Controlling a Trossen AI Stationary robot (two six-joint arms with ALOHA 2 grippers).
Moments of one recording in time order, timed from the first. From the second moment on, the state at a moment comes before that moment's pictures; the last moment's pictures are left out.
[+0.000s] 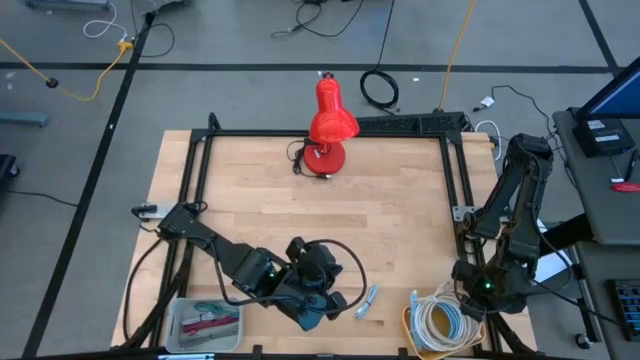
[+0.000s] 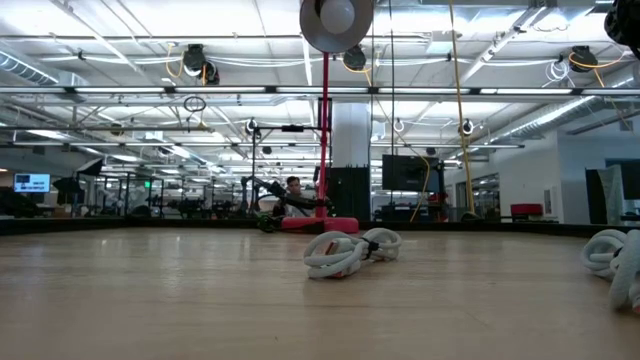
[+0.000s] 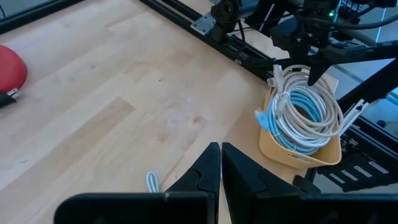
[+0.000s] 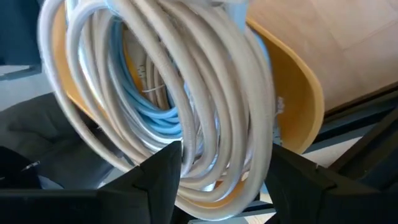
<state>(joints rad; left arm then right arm) -0.54 2.09 2.31 -1.10 -0.68 -1.00 1.30 0.98 0.66 -0.69 0.03 2.00</state>
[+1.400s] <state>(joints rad) -0.55 2.09 2.32 -1.10 -0.67 -1.03 1.25 0.74 0.66 -0.88 0.04 1.90</state>
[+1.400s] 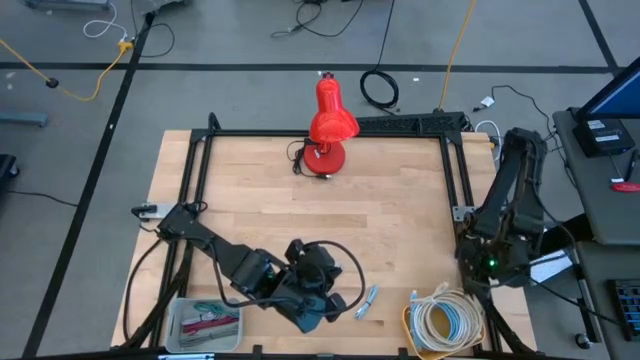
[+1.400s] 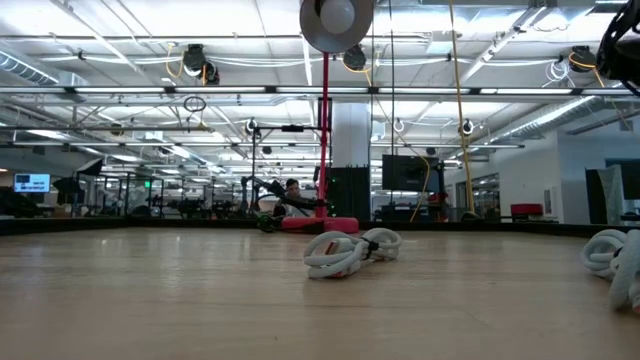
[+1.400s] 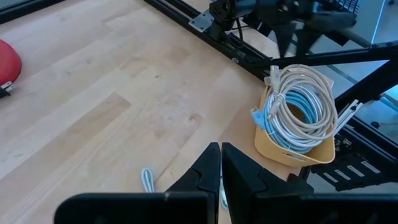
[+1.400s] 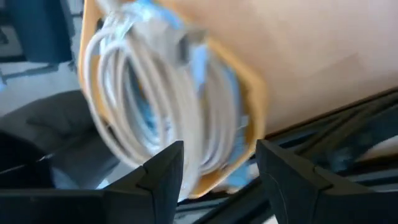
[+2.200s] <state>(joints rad) -0.29 2.10 2.31 -1.50 -0.46 -1.06 1.05 0.66 0.97 -0.81 0.79 1.31</state>
